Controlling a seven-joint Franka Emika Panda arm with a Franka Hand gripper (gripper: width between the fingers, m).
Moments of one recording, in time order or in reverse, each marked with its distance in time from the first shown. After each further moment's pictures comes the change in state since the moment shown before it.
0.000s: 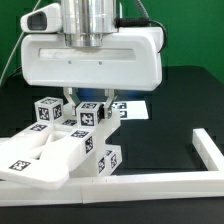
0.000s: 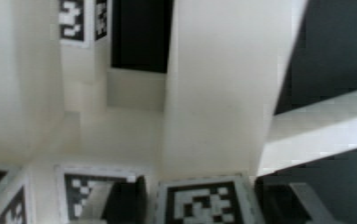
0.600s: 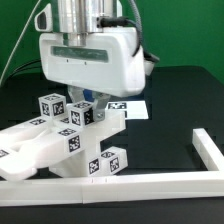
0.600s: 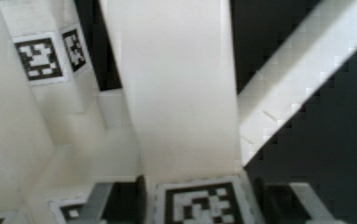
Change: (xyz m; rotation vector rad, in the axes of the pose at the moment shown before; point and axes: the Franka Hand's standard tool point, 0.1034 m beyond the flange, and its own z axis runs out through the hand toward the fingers) arm 0.006 0.003 -0.001 0.018 0.009 0.593
